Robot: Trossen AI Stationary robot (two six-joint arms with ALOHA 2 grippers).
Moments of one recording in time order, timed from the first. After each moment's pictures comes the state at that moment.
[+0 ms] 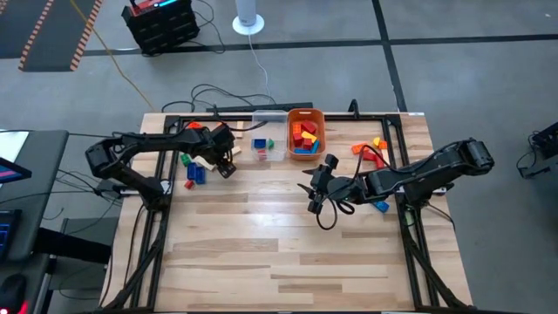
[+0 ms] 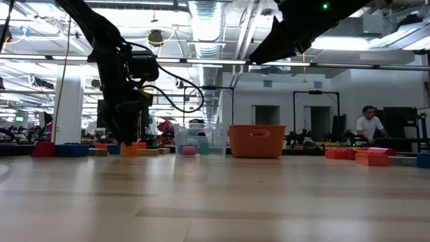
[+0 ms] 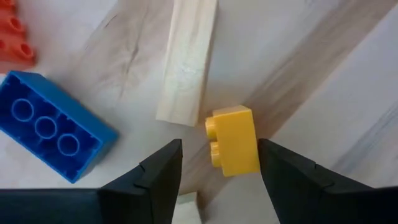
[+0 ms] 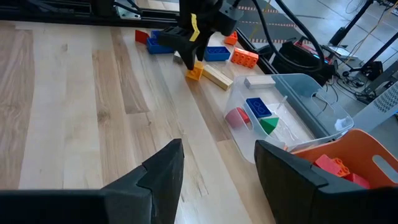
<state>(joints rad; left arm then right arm) 0.58 1.46 0.79 -0.56 -0.11 -0.12 0.20 1.36 0.85 -0.01 0.62 0.08</state>
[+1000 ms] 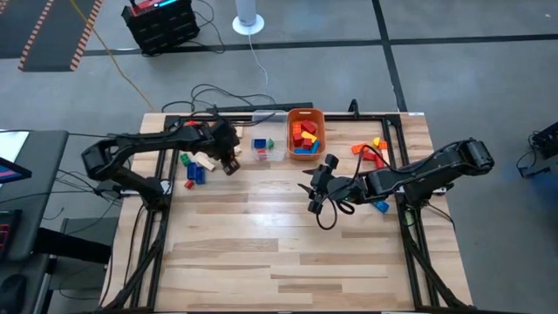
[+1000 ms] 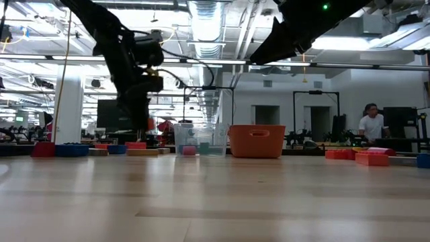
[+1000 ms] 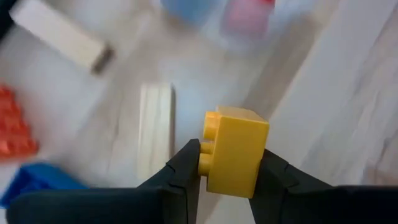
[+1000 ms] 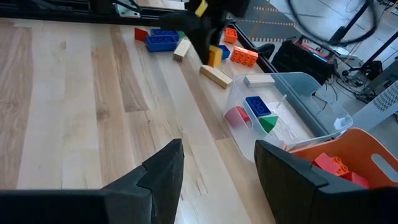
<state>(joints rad) 0.56 1.42 0.86 -0.49 -0.02 0.00 0.20 1.36 0.85 -0.02 0.62 0.08</state>
